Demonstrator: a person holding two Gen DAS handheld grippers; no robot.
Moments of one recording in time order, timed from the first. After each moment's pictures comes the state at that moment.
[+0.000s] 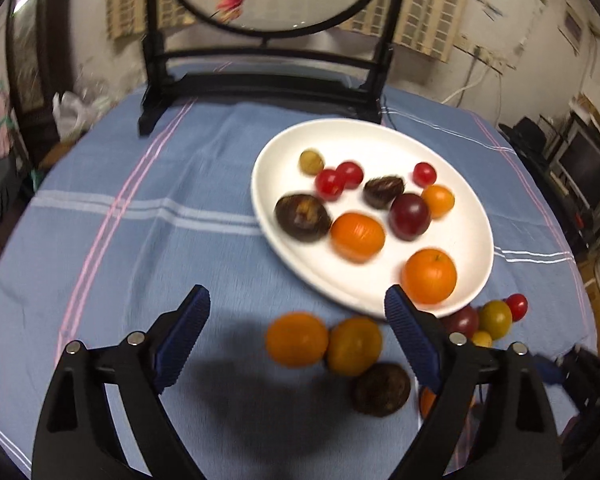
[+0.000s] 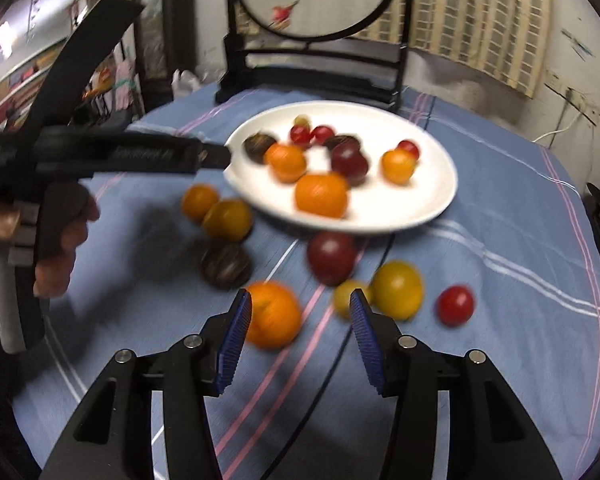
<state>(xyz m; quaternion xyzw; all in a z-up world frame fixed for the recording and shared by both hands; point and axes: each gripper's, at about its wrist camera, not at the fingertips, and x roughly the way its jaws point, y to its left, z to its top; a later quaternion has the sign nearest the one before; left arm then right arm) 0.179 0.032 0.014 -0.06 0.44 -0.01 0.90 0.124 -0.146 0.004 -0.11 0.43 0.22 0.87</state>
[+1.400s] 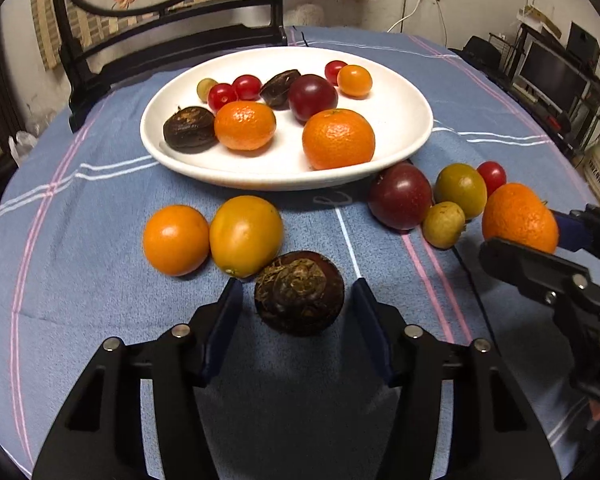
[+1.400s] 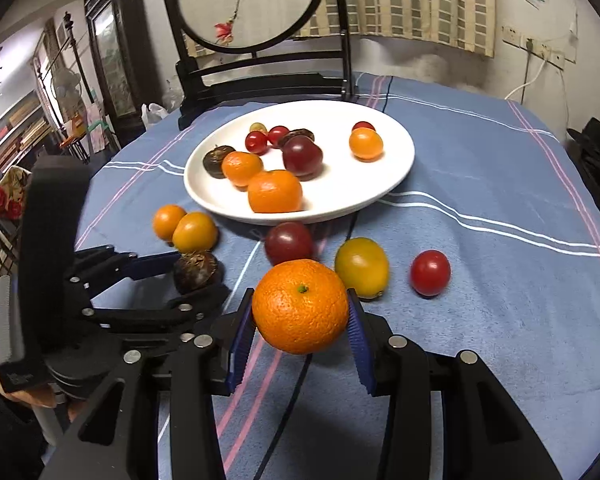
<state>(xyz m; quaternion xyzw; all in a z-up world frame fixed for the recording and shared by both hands) 0.140 -0.046 -0.037 0.05 0.46 -0.09 0.88 0.127 -0.185 0.003 -0.02 0.43 0.17 0.89</state>
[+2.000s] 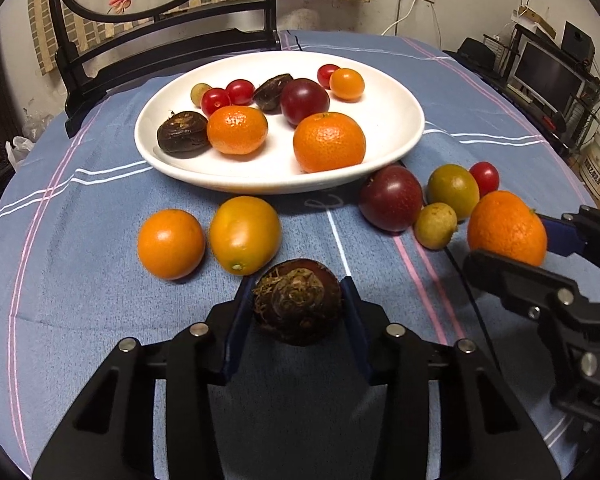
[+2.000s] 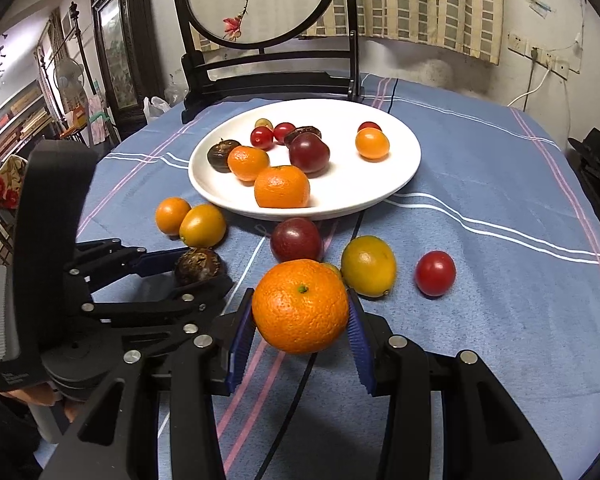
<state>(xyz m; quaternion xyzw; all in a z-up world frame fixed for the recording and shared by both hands) 0.139 -0.044 -0.035 0.05 0.46 -0.10 0.88 0.125 -0.177 0.003 -0.03 0.43 0.17 0.89</state>
